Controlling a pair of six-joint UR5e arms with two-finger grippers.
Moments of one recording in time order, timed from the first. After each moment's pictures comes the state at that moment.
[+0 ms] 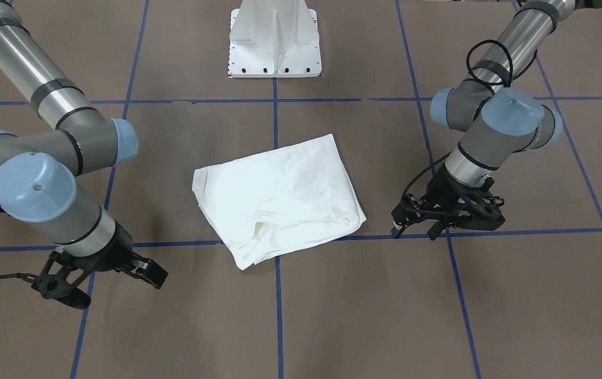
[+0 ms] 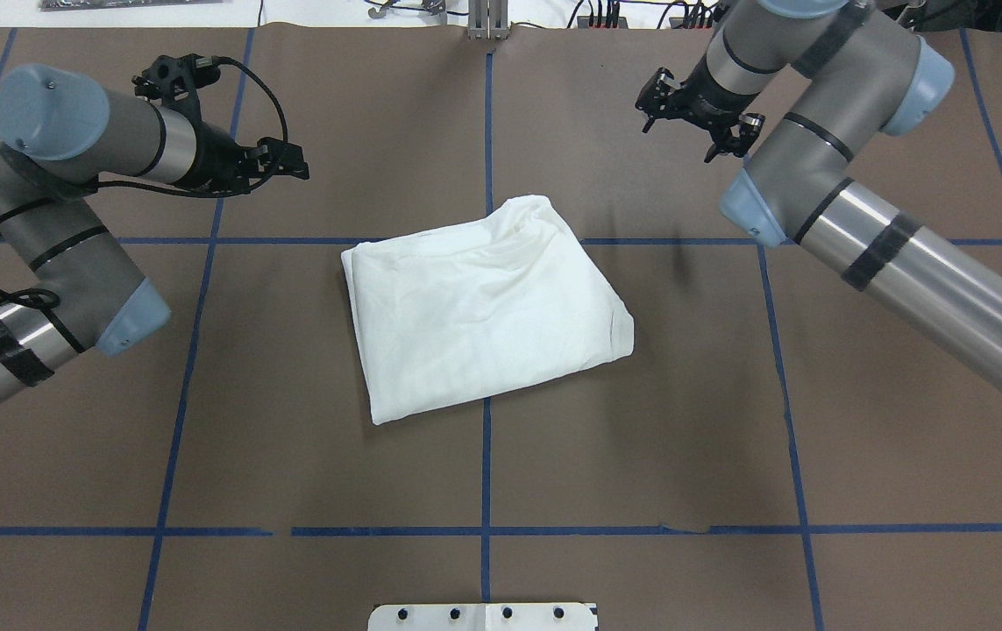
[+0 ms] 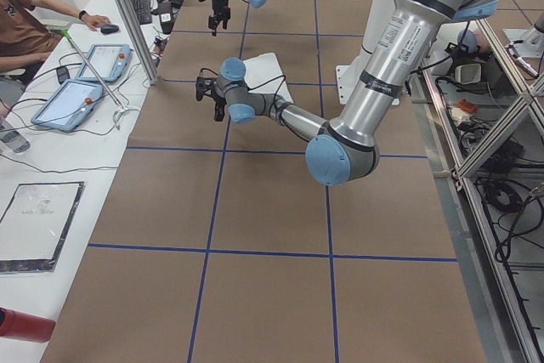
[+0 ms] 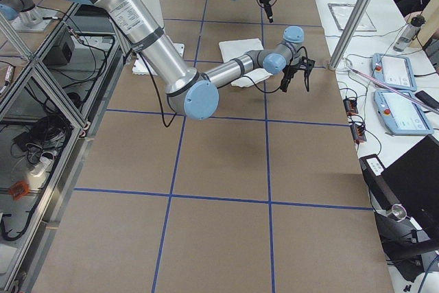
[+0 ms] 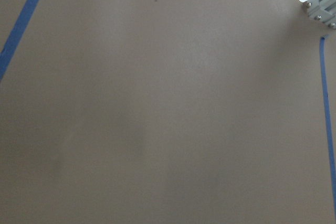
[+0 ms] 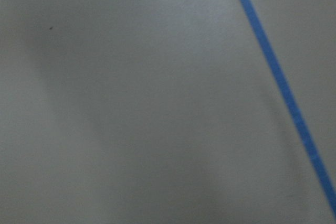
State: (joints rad) left arm -0.88 -2.02 -1.45 -2.37 -1.99 -1.17; right arm 0.97 -0.92 1.30 -1.22 2.14 1.28
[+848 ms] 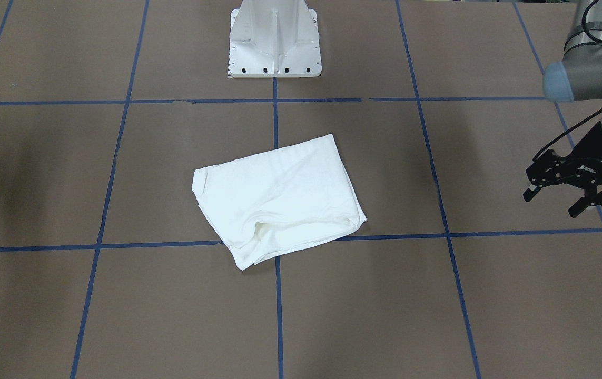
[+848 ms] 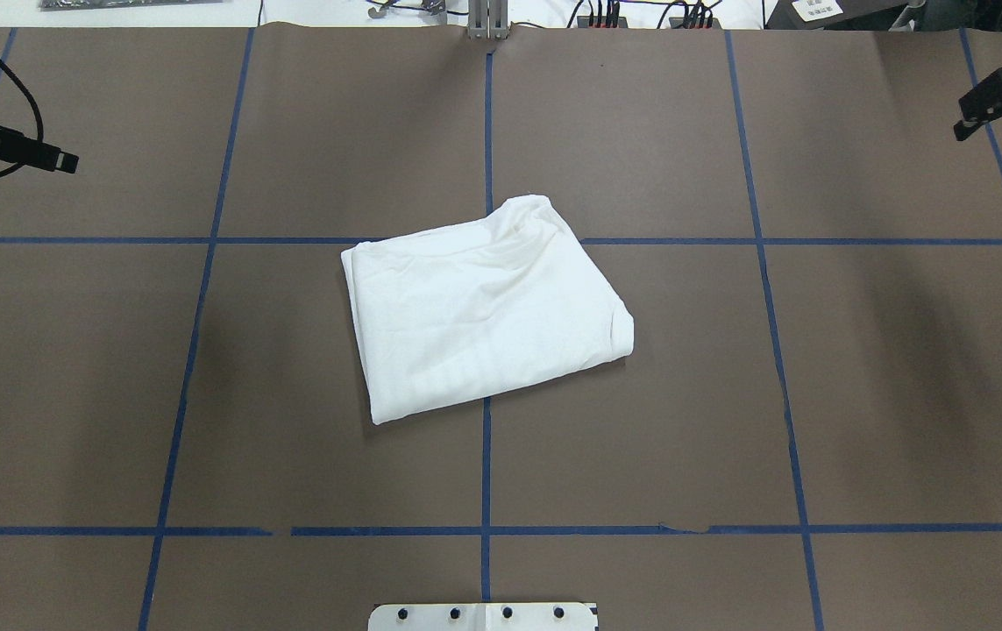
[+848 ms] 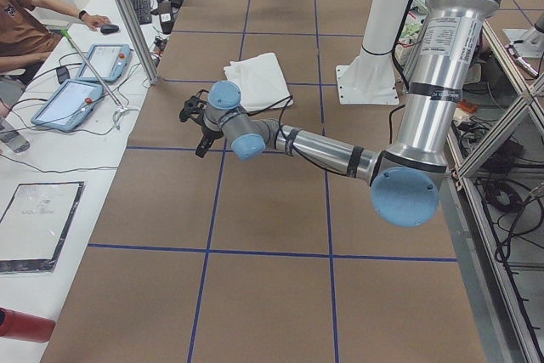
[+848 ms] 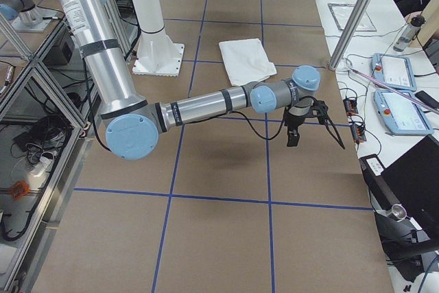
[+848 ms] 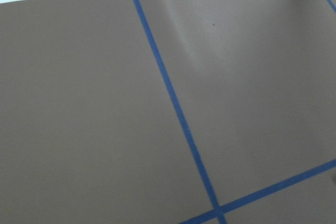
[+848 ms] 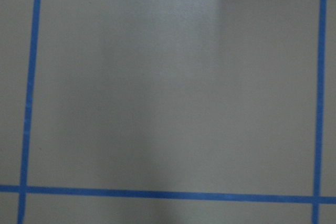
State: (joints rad) left arm -1.19 -1.74 -1.64 -2.20 -2.22 -0.46; right arm 1.37 -1.25 1.52 -1.61 2.29 0.24
